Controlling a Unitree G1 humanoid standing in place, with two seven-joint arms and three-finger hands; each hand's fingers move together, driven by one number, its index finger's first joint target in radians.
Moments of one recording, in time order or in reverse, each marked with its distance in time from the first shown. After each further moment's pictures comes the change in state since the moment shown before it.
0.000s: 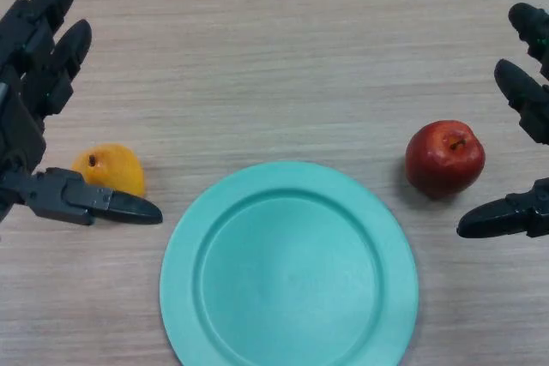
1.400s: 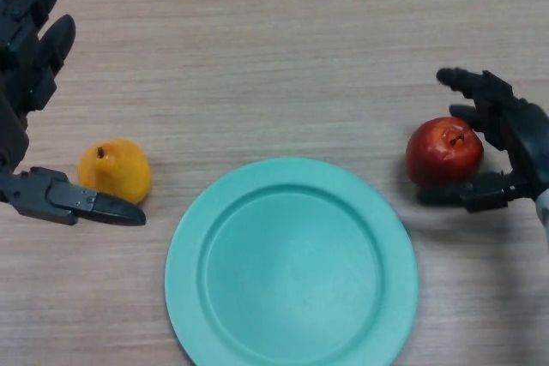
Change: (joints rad) left arm -0.011 0.027 0.031 0.066 0.020 -0.058 -0.038; right arm -0.315 0.019 0.170 1.189 -0.482 -0.850 -0.080
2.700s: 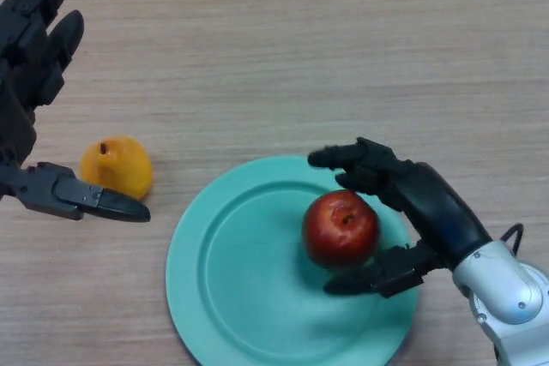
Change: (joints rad) left arm -0.022 -0.005 -0.021 0.043 0.005 -0.040 -0.009; right arm 0.329 0.136 0.268 -0.747 -0.109 0.372 0.173
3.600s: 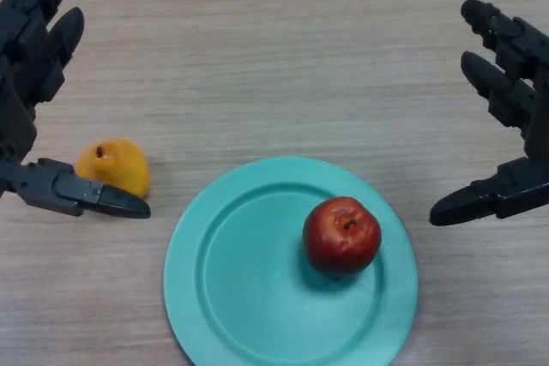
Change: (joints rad) left arm -0.017 0.004 -0.002 0.008 -0.003 0.002 0.000; right arm -0.122 -0.144 -0.358 -0.282 0.421 0.407 0.037
